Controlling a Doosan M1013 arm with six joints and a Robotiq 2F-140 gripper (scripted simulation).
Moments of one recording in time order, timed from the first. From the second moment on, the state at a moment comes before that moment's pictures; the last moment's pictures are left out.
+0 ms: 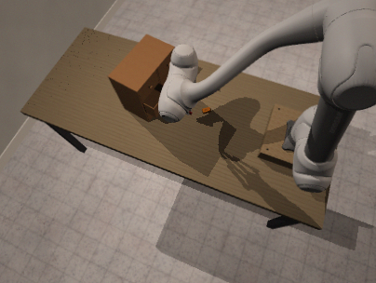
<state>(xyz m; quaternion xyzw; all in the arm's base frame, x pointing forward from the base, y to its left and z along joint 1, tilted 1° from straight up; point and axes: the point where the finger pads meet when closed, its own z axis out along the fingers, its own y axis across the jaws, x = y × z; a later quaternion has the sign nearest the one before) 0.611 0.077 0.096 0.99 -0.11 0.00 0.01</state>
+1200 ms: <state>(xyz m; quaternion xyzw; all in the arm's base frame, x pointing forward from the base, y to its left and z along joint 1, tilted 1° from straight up) 0.612 0.079 0.184 0.99 -0.11 0.00 0.01</state>
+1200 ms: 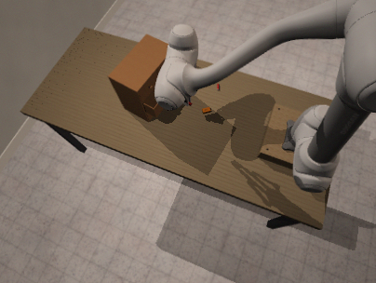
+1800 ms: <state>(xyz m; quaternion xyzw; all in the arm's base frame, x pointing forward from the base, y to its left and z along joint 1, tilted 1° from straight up) 0.609 0.079 0.182 0.99 -0.11 0.07 0.02</state>
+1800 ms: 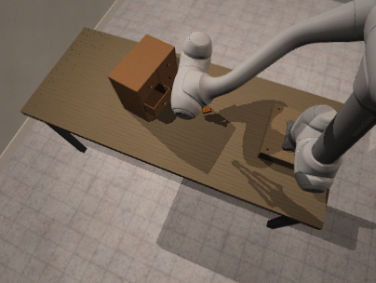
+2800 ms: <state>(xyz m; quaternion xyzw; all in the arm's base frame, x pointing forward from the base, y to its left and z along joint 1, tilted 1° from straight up) 0.596 0.083 0.174 0.94 -0.09 0.34 0.03</state>
